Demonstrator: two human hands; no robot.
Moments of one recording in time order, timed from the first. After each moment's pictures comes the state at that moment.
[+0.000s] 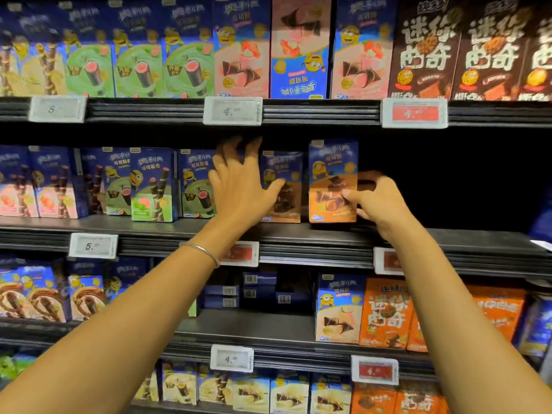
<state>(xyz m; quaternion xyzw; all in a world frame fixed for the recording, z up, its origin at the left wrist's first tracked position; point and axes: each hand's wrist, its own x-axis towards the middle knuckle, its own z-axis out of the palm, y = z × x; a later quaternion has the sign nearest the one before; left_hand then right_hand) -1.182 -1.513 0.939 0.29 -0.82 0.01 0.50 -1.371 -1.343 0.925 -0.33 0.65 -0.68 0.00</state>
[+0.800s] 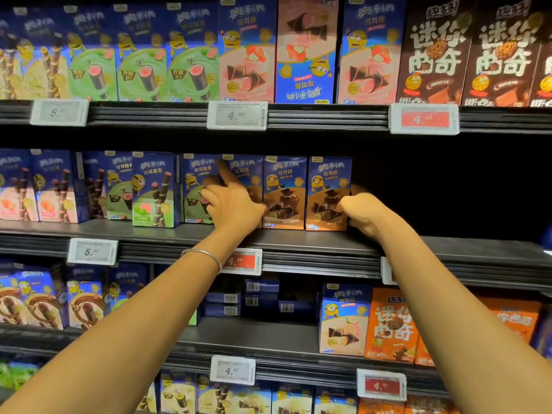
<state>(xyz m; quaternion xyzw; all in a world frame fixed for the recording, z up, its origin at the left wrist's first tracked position) -1.205 -1.554 0.914 0.40 -0.77 -0.17 0.46 -1.403 -1.402 0.923 -0.29 0.75 -0.59 0.11</state>
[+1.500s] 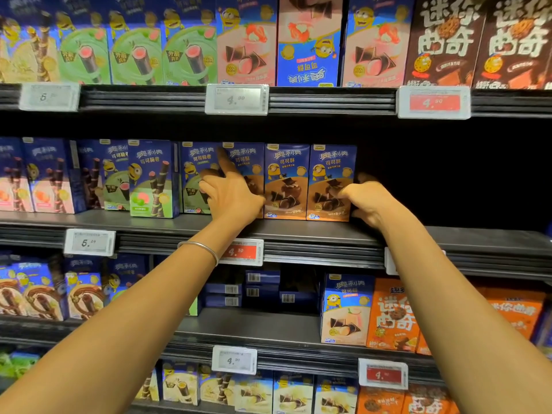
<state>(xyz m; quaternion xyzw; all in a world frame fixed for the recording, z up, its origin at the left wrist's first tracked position) -1.201 -1.555 0.915 0.42 -0.79 -0.18 0.42 -1.400 -1.400 0.919 -0.27 0.70 -0.65 0.11</state>
